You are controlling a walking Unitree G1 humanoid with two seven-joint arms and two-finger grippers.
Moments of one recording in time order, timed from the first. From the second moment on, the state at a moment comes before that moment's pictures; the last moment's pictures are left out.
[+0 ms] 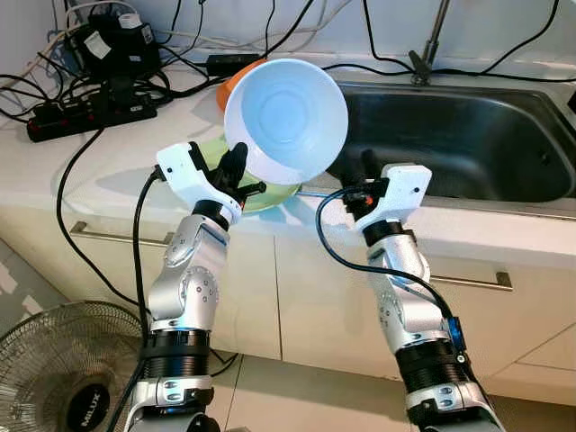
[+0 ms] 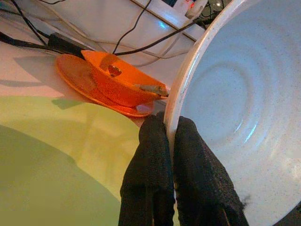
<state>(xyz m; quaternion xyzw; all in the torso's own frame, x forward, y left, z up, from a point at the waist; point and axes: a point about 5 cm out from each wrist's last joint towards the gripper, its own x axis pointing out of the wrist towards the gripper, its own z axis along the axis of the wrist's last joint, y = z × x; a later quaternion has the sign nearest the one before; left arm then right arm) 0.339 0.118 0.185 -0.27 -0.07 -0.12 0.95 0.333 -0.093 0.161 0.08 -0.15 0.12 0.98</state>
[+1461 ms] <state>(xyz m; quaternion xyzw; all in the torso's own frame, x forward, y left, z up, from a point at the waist) 0.337 0.111 0.185 -0.28 -0.08 -0.14 0.95 0.330 -0.083 0.163 0.13 -0.14 0.17 0.97</state>
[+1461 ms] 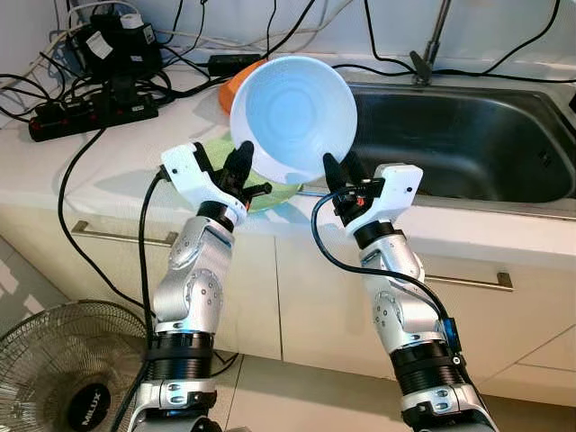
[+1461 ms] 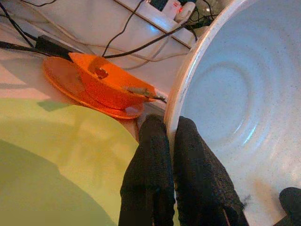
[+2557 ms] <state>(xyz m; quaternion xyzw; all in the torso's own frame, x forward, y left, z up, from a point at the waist) 0.333 0.106 0.178 -0.30 -0.07 -0.16 0.94 0.331 -0.083 0.160 0.19 -0.12 0.16 0.96</state>
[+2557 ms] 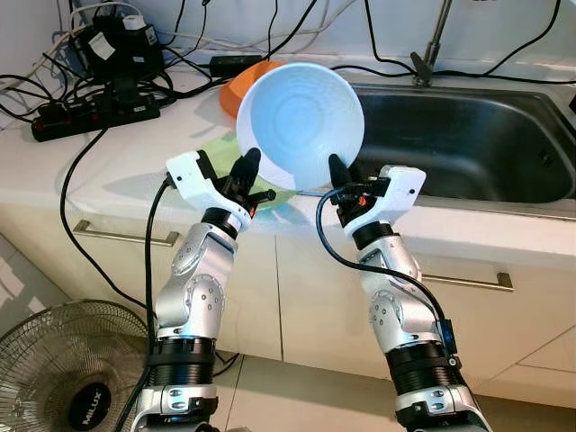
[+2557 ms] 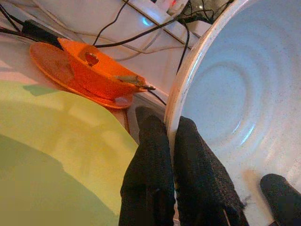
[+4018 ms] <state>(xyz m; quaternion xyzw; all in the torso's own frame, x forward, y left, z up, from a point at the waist) 0.314 0.067 0.165 -0.14 -0.04 -0.30 0.94 0.351 -0.145 0.170 0.21 -0.14 -0.04 0.97</state>
